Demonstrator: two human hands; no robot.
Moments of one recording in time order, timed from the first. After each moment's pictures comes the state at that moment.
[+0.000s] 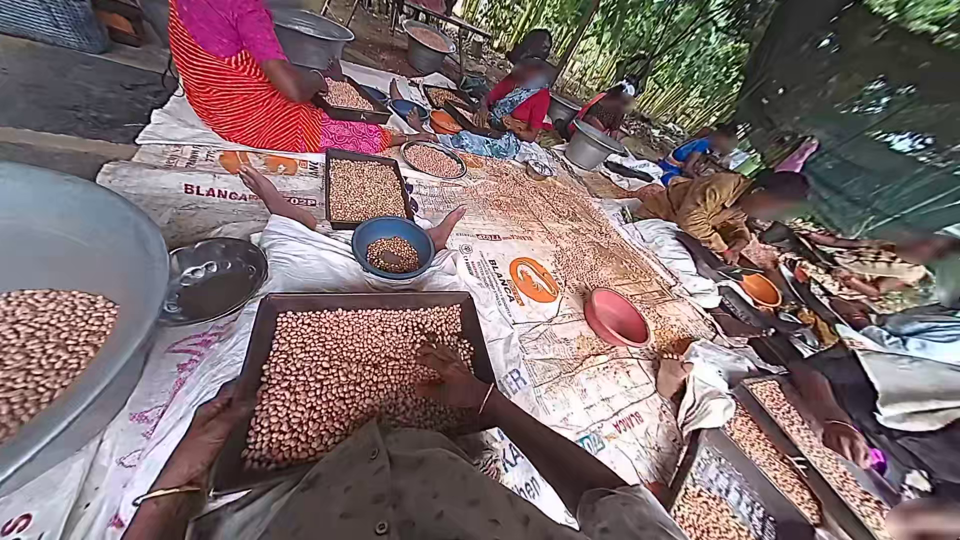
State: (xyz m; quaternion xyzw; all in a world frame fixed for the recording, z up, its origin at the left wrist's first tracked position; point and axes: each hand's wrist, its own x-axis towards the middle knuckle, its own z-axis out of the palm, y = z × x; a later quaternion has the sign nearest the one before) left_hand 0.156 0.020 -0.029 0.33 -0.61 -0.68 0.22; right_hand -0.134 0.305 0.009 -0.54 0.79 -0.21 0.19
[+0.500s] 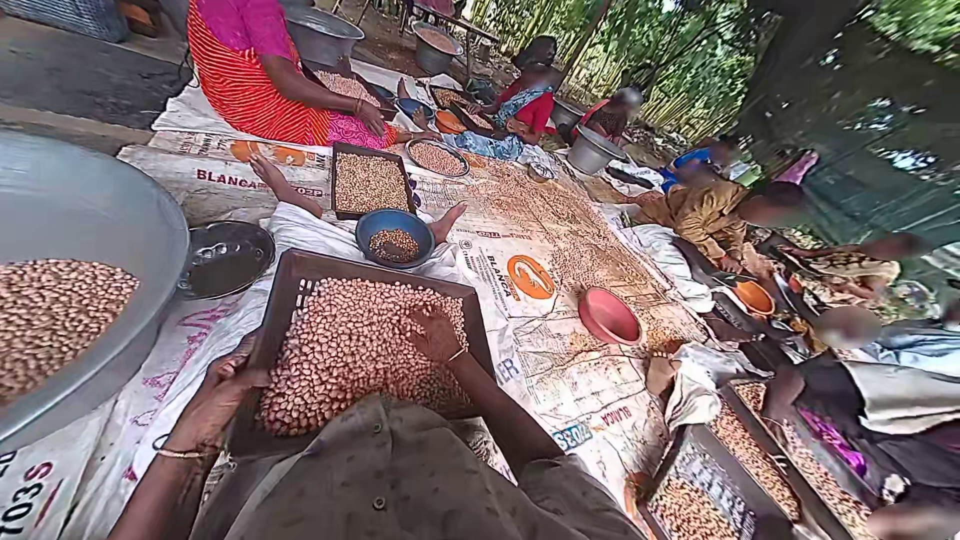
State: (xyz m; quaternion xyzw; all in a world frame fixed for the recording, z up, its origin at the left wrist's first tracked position) left_hand 0.159 0.060 0.044 0.26 -0.61 -0.70 0.27; right_hand -0.135 0.256 0.021 -0.51 0.83 -0.20 0.06
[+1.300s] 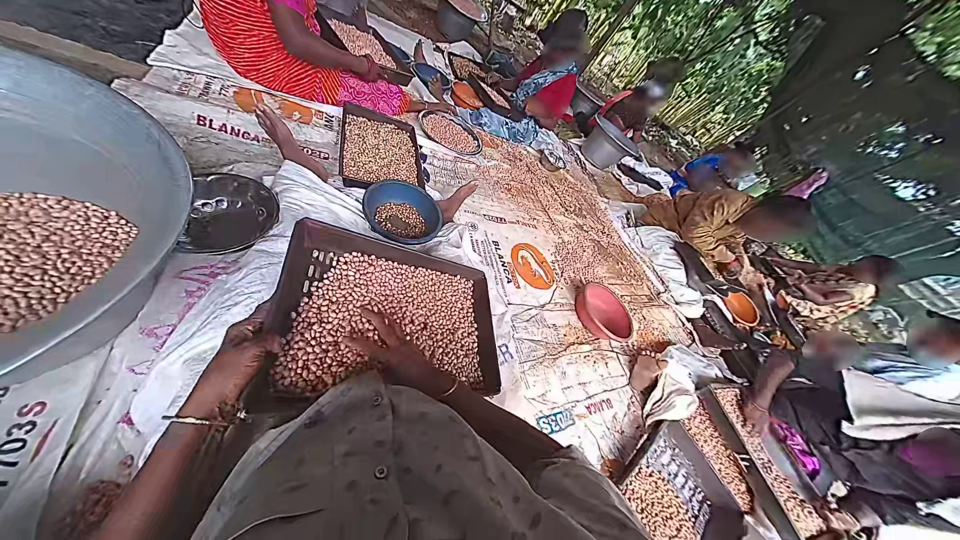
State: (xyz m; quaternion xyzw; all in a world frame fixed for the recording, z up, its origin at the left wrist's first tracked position) left_hand 0.153 0.072 0.039 0.31 -0.61 -0.69 0.24; right_hand -0.044 0.256 0.008 -0.67 0.70 -0.23 0.09
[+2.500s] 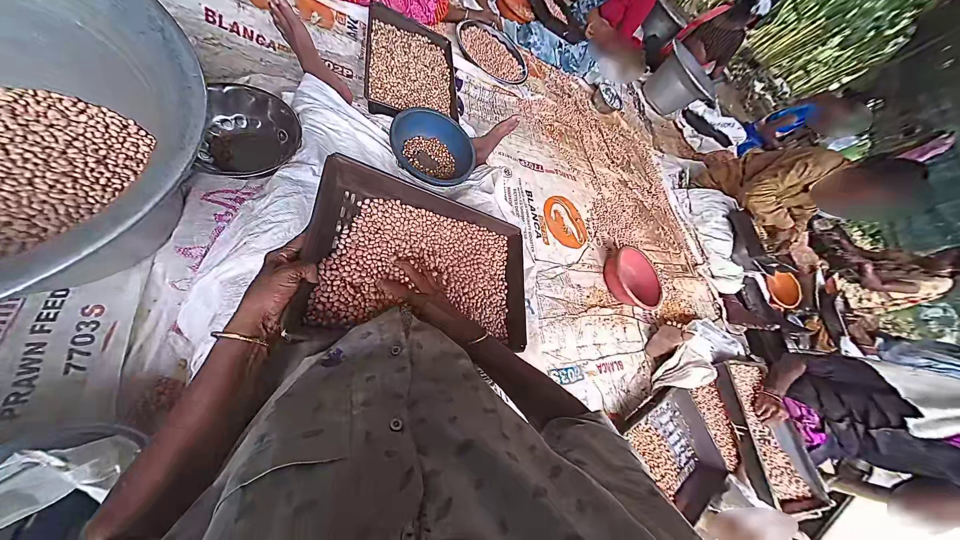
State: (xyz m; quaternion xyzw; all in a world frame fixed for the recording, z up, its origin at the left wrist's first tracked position) left_hand 0.144 0.068 0.027 0.32 -0.54 -0.75 0.22; right_hand -0.051 0.264 -0.003 -0.66 0.71 -0.23 0.09
